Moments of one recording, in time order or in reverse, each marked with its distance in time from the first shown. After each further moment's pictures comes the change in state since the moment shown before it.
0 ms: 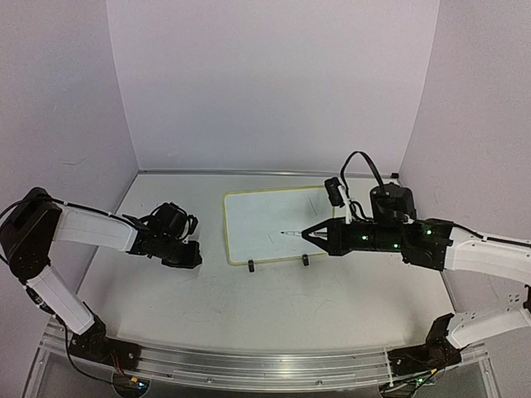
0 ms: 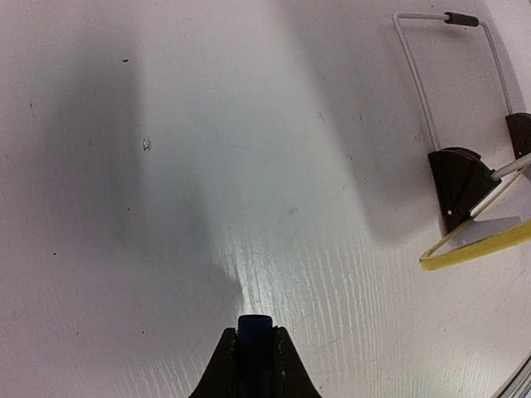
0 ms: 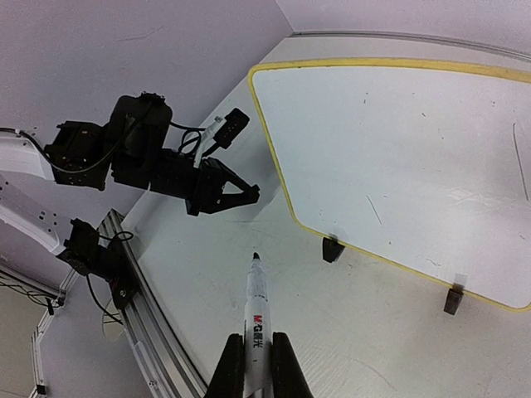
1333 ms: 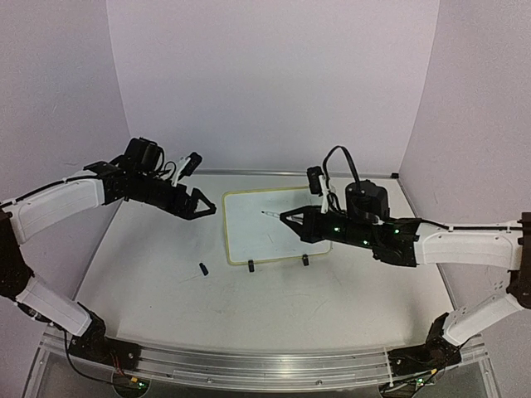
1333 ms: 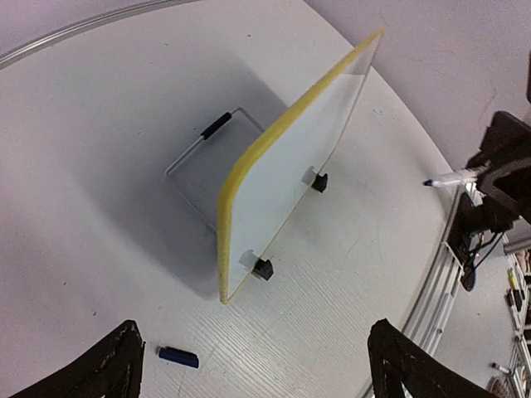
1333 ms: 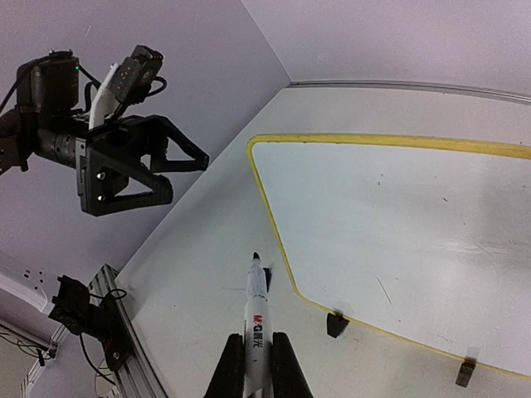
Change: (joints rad) left arm 0.144 -0.167 0.400 -0.334 0.457 0.403; right arm 0.042 0.213 0.051 0.301 0.135 0.032
